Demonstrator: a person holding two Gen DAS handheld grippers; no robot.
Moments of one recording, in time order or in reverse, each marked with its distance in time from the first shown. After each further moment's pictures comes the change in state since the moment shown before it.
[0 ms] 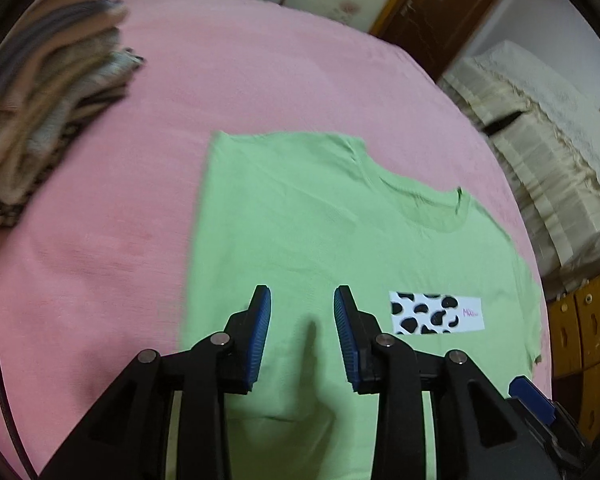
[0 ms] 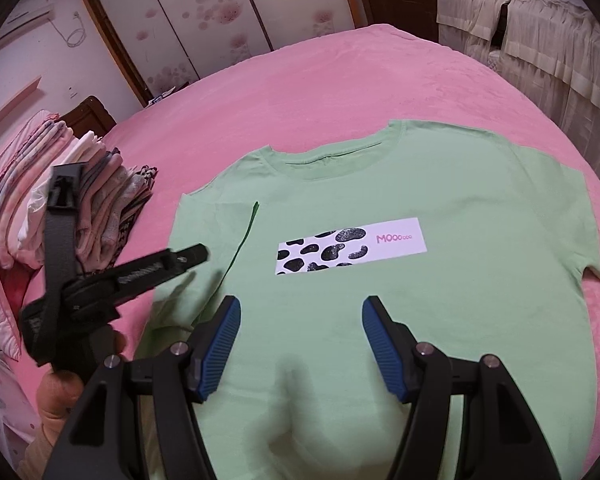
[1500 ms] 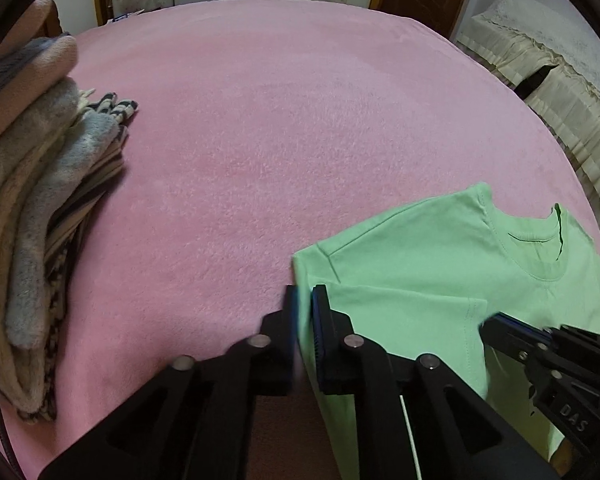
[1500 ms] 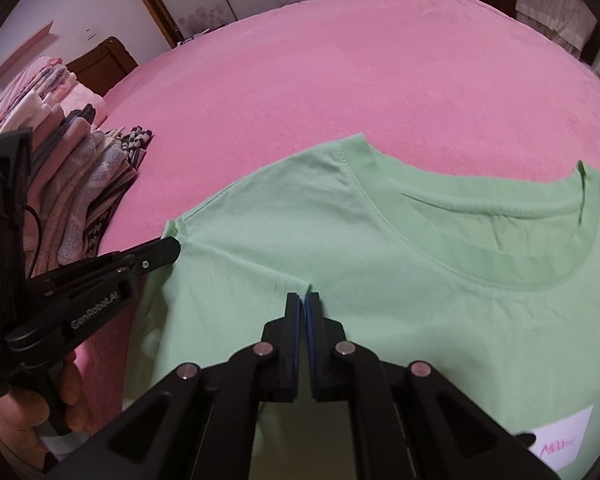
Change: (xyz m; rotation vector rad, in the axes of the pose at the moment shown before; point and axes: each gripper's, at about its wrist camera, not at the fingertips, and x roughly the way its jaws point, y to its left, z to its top) left arm 0.077 0.055 0.105 0.197 0.072 0.160; right arm 0.171 0.059 0.086 -0.123 0.191 0.078
